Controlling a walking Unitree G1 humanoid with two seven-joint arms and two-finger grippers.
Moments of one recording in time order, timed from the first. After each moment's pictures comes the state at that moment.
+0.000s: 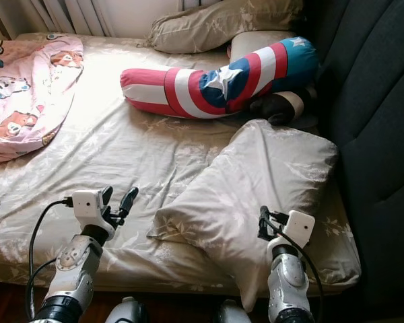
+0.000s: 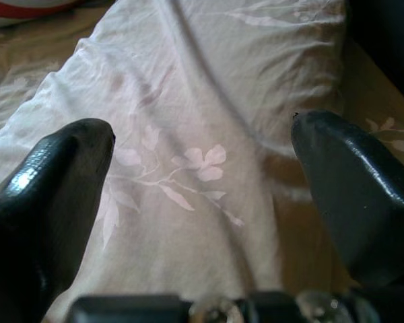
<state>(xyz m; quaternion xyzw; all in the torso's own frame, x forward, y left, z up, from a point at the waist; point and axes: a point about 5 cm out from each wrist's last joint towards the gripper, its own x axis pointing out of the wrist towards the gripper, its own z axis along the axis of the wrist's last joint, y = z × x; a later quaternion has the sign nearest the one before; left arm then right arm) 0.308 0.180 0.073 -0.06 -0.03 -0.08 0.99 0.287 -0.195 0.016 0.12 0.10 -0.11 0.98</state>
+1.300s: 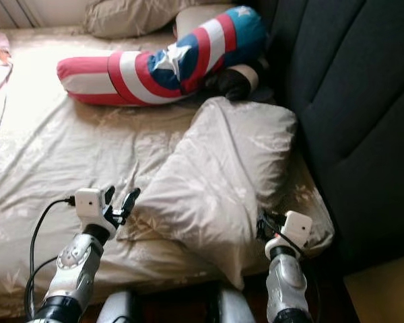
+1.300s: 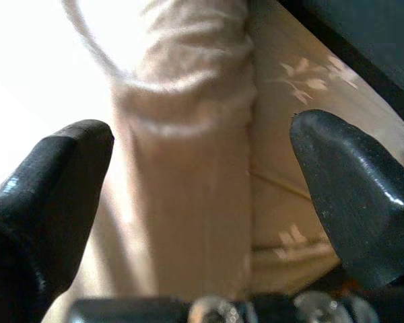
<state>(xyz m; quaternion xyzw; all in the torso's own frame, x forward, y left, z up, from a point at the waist) 0.308 0.179 0.073 -0.06 -0.02 -0.08 0.99 0.287 -0.192 0.015 0.13 0.10 -0.10 0.98</state>
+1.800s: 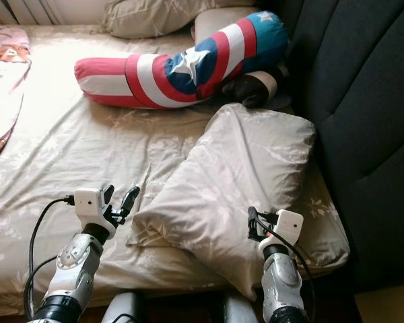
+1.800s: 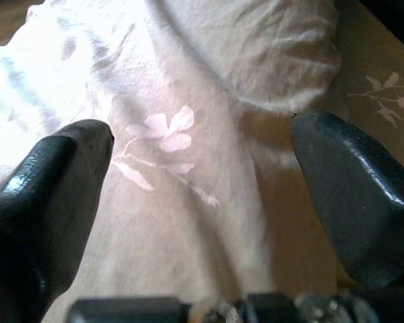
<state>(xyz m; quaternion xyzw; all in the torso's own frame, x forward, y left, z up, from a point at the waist) 0.308 0.179 0.074 -0.06 -0.02 -0.08 0.99 0.289 -0.181 0.014 0.13 0.11 -0.06 0.98</state>
